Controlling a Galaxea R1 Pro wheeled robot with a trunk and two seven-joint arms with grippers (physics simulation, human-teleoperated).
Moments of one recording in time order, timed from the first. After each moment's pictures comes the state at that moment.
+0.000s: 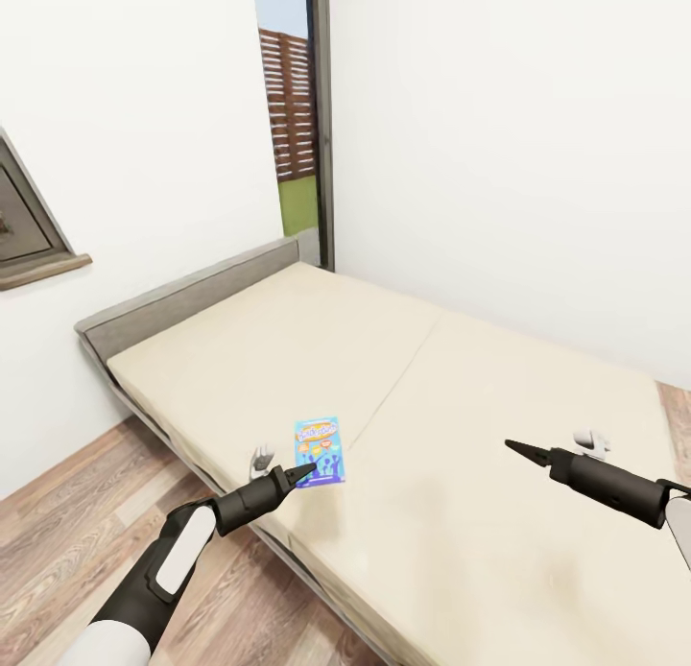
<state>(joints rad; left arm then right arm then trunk) -0.49 0.04 -0.08 -0.92 0.81 0.64 -0.57 -0.33 -0.39 -0.31 -1.44 -0.56 0.89 0.66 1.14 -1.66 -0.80</state>
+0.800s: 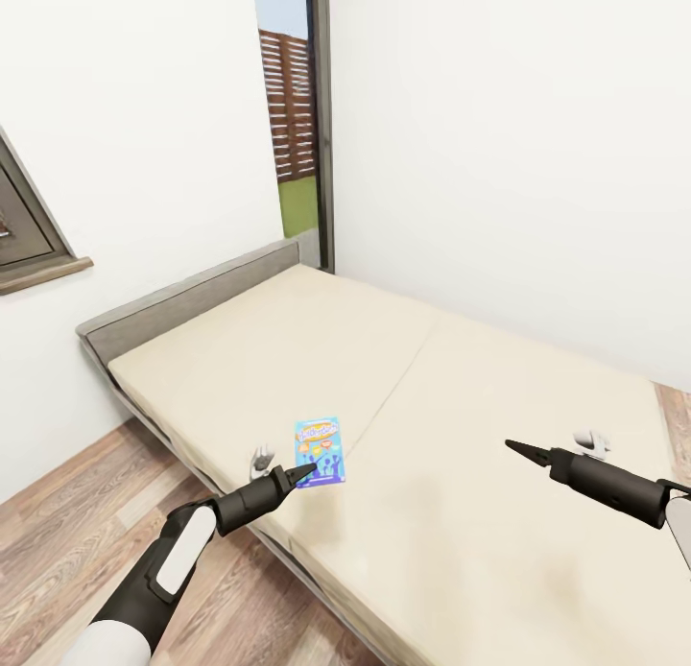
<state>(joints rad) -0.49 0.04 -0.08 -0.92 0.80 0.64 -0.57 -0.33 -0.39 -0.31 -1.44 -0.56 0.89 0.66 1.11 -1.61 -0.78</state>
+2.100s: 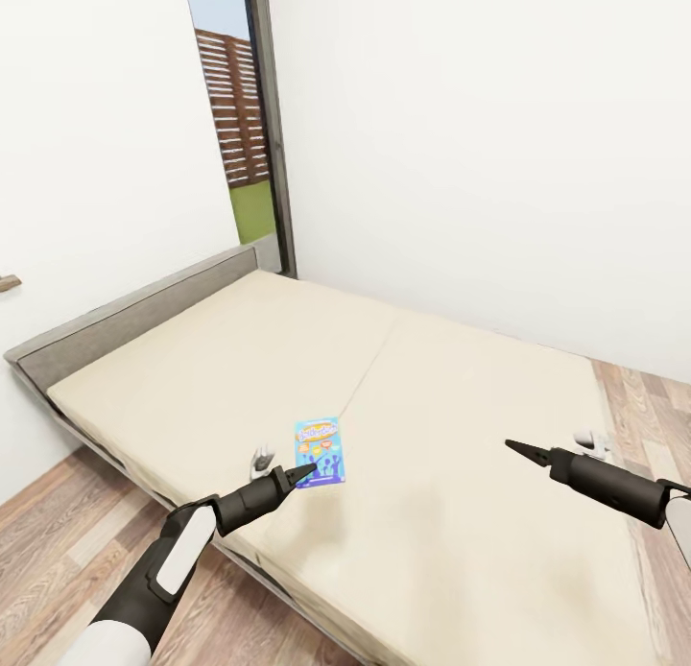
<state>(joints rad) -0.49 0.04 -0.08 -0.92 0.80 0.64 -0.57 -0.33 -0.39 -0.31 -1.44 -0.56 0.89 0.66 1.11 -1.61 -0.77</state>
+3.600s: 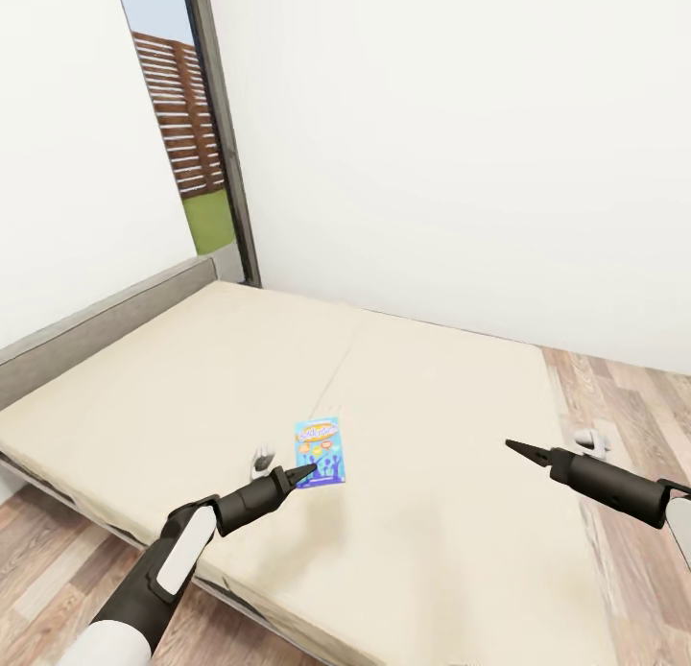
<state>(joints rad) -0.49 0.04 -0.08 -0.92 0.80 0.64 -0.57 -0.33 -0.39 -0.31 -1.44 -0.56 0.89 0.66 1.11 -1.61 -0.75</state>
